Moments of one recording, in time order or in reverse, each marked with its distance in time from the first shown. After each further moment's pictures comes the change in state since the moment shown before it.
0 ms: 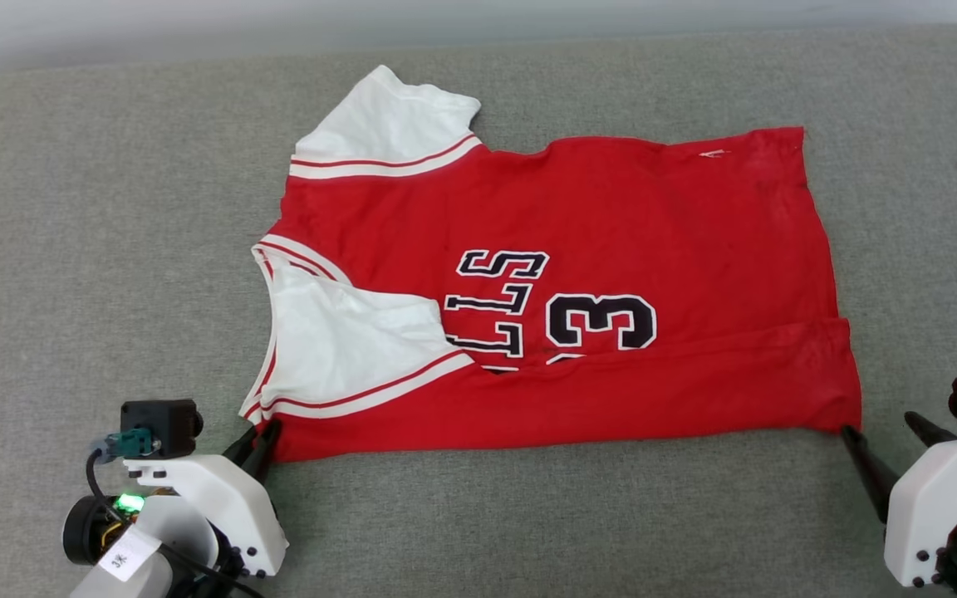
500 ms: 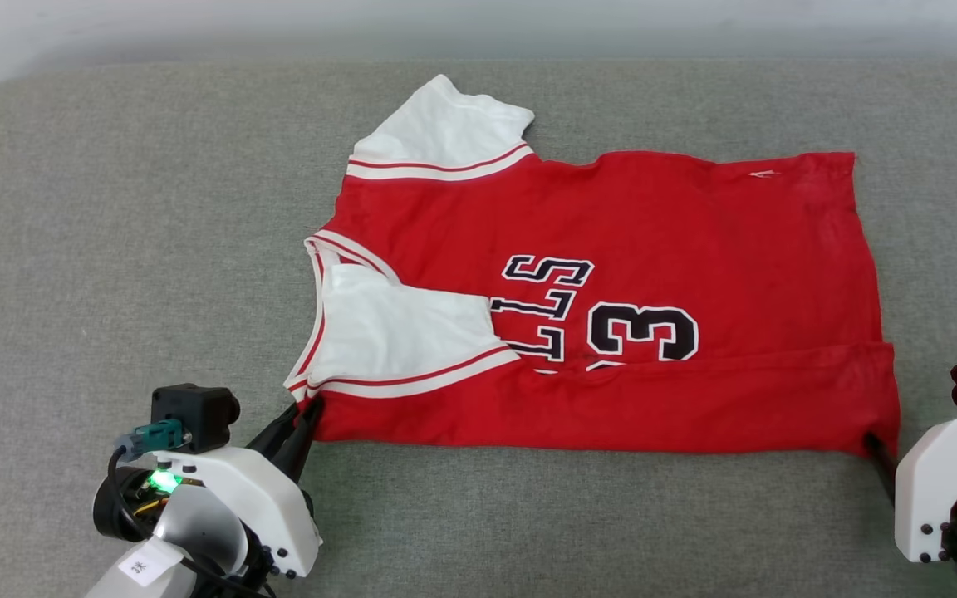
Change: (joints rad) left arm 0.001 -0.001 -0.017 -0.152 0.035 -0.016 -0.065; right arm -0.097 -0.015 -0.032 0.195 -0.077 0.000 0.058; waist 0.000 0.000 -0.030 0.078
